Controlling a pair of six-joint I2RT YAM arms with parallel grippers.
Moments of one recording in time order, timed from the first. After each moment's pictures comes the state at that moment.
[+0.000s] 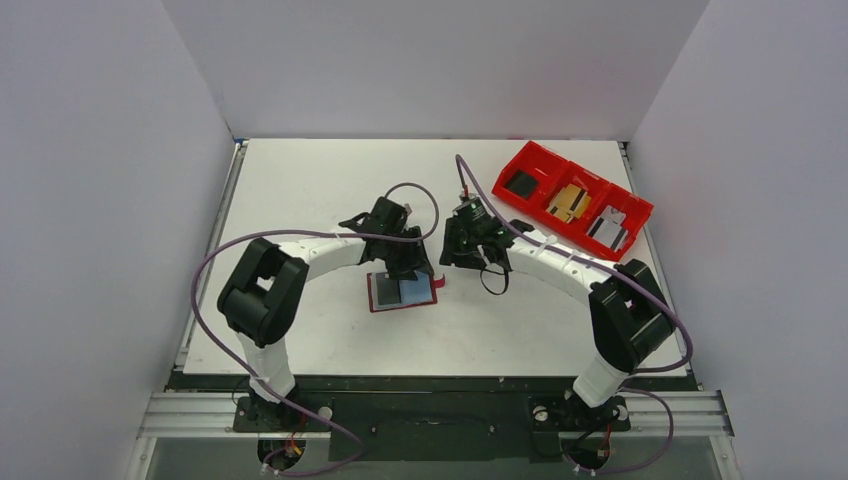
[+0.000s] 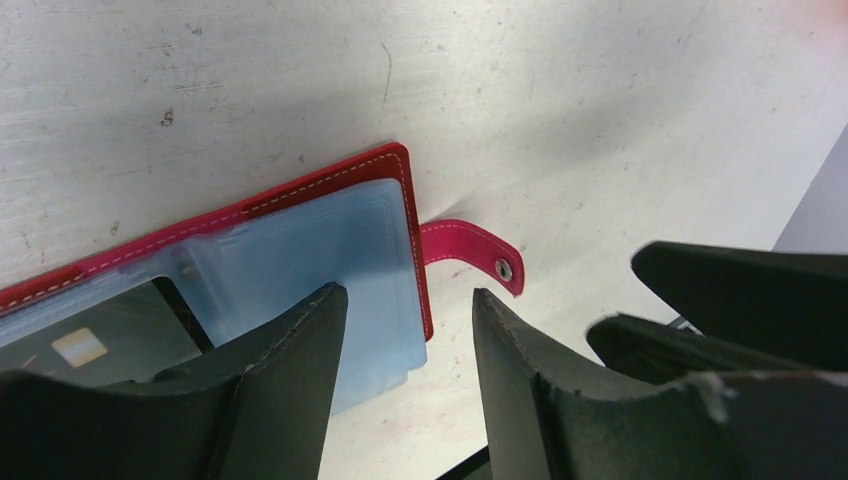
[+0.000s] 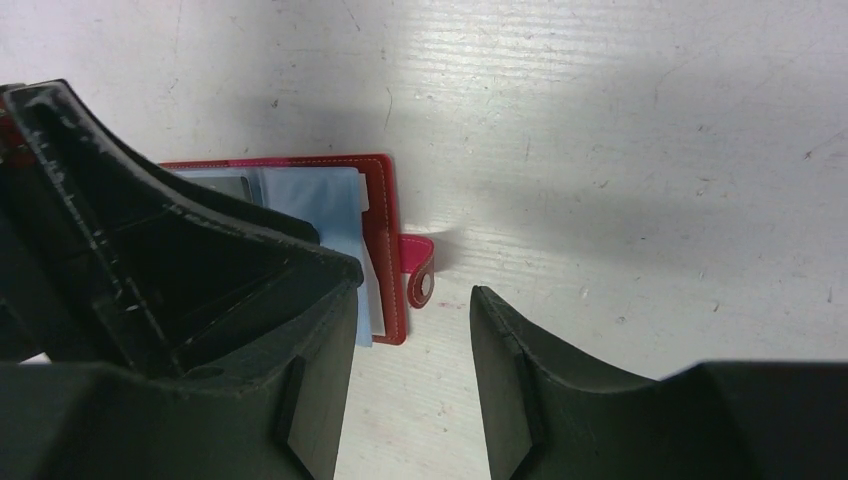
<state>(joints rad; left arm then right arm) -0.58 1.83 1.14 -0.30 0.30 -0.78 0.65 1.66 1.14 -0.43 0.04 0.66</state>
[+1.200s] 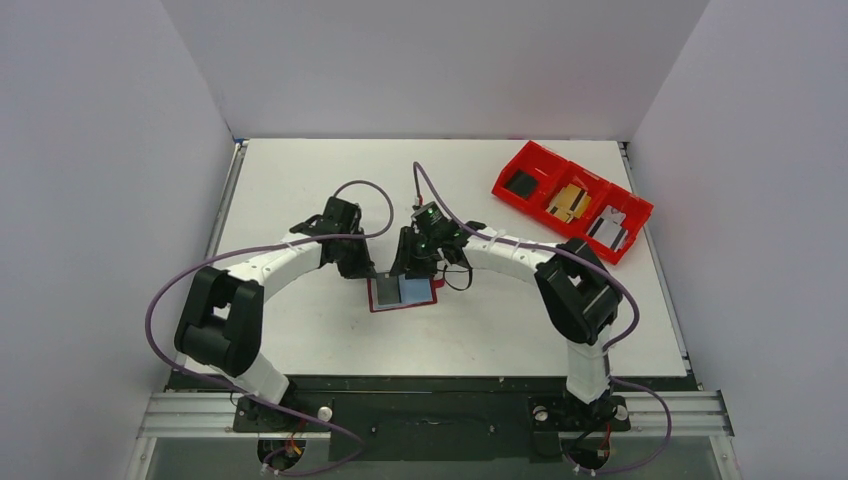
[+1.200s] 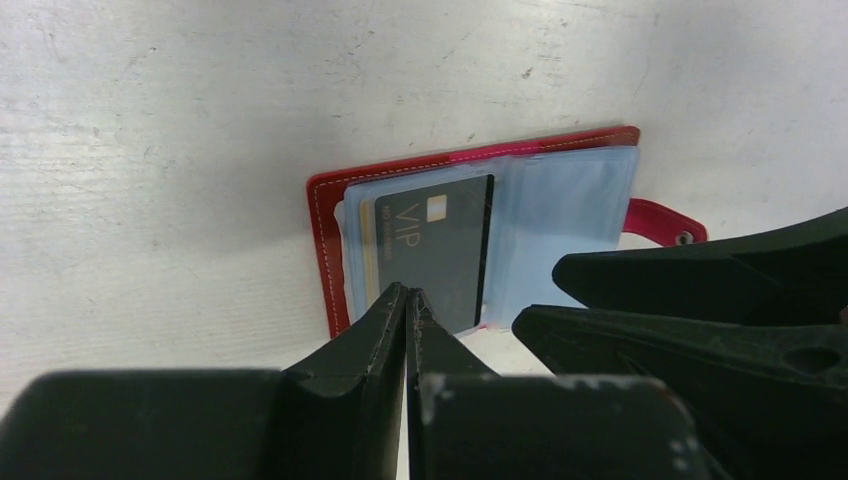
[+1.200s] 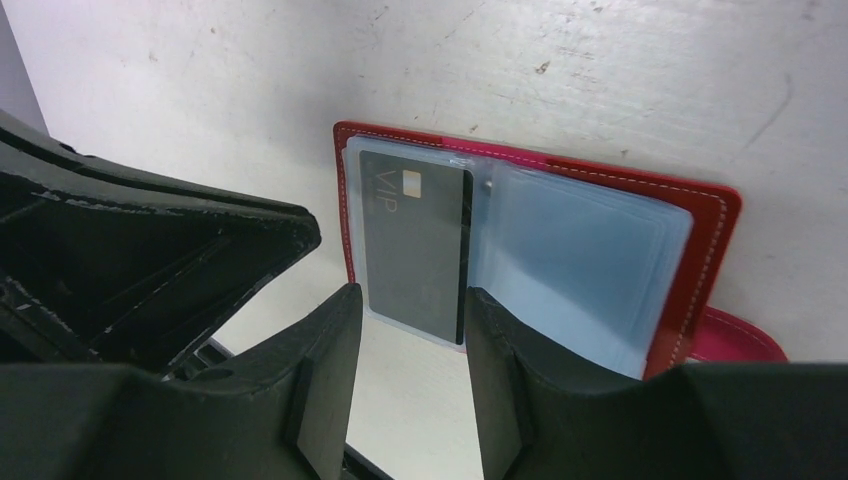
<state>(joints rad) -0.39 1.59 0.99 -0.47 0.16 -0.65 0.76 1.91 1.31 -0.30 -0.20 0.80</state>
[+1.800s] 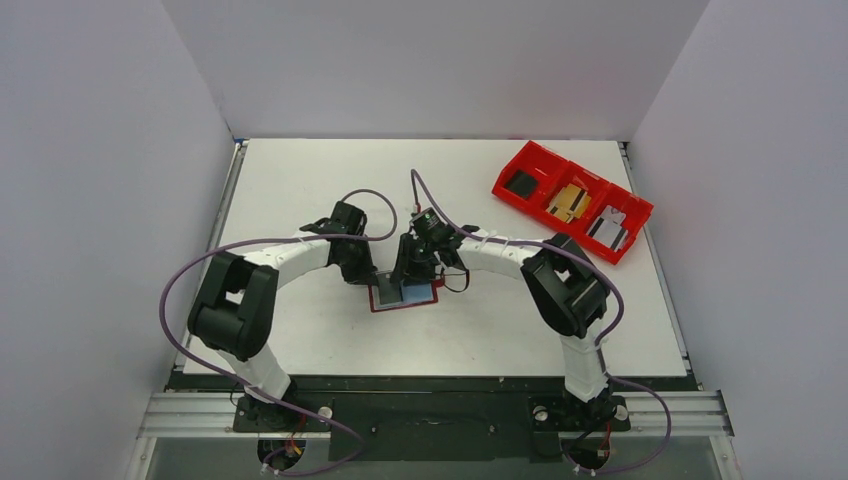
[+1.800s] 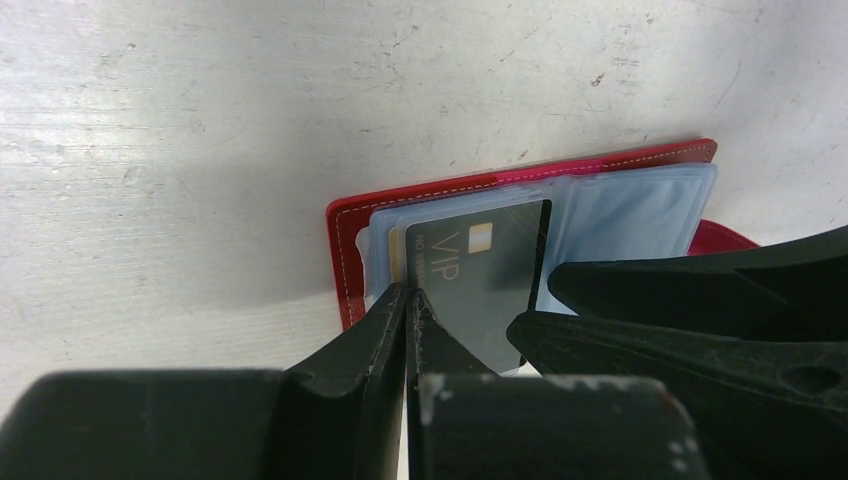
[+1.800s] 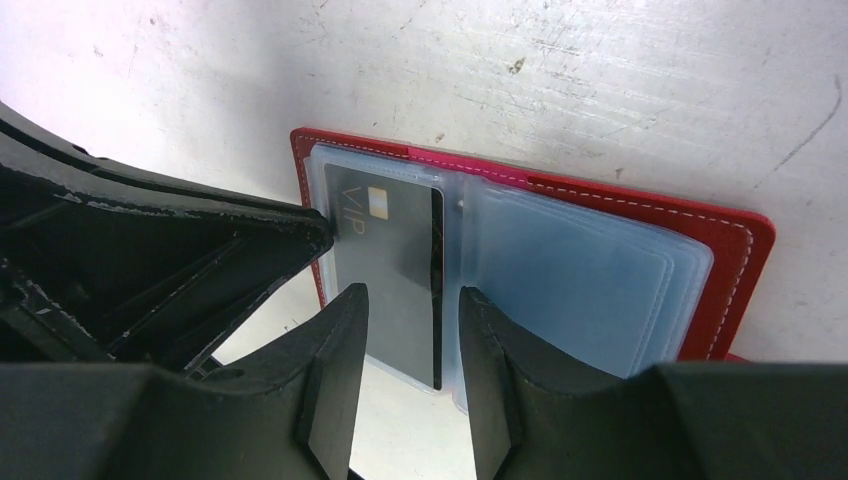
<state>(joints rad) -0.39 1.70 0.99 -0.45 0.16 -0.65 0.76 2.01 1.32 -0.26 -0.25 0.82</state>
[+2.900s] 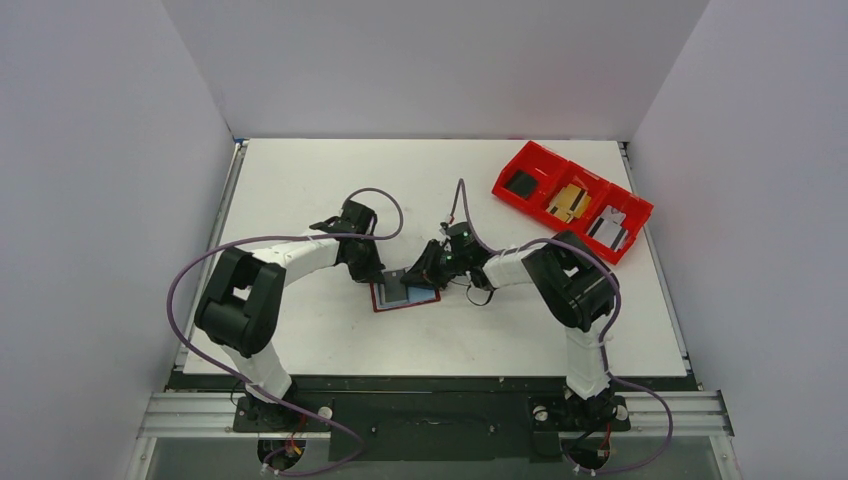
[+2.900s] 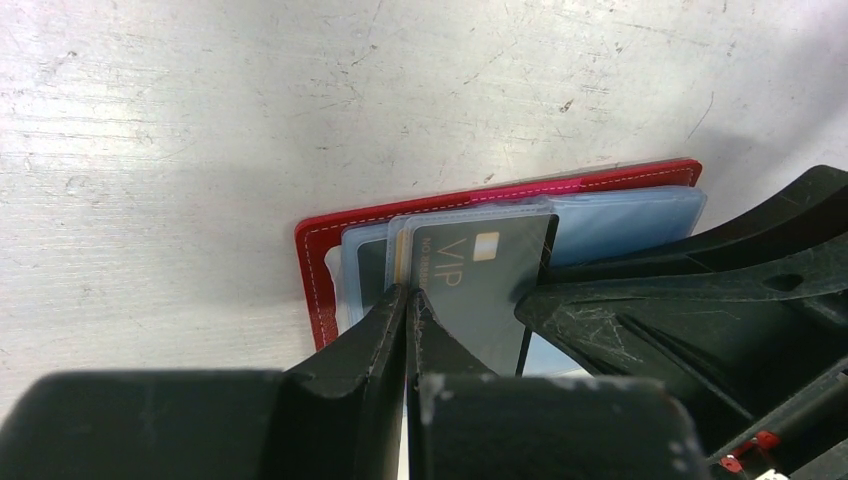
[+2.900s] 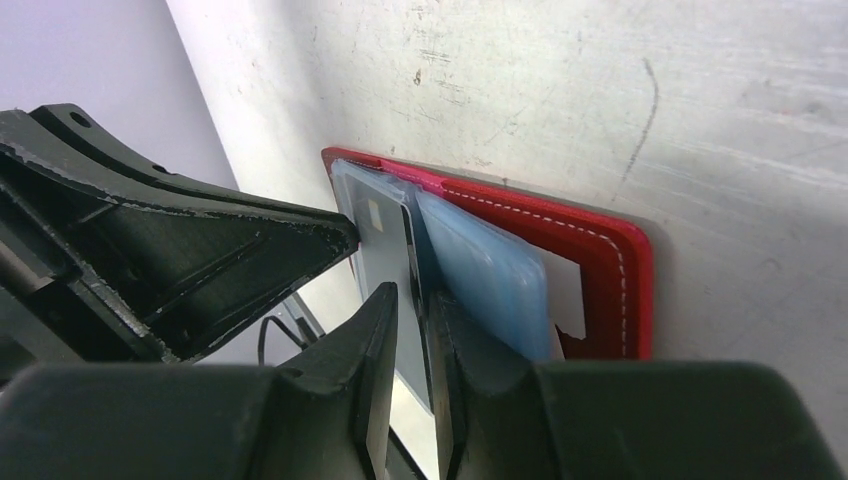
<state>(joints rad) -0.45 1.74 1.02 -0.44 0.11 -0.73 0.64 2.00 0.97 0.33 -0.50 1.11</state>
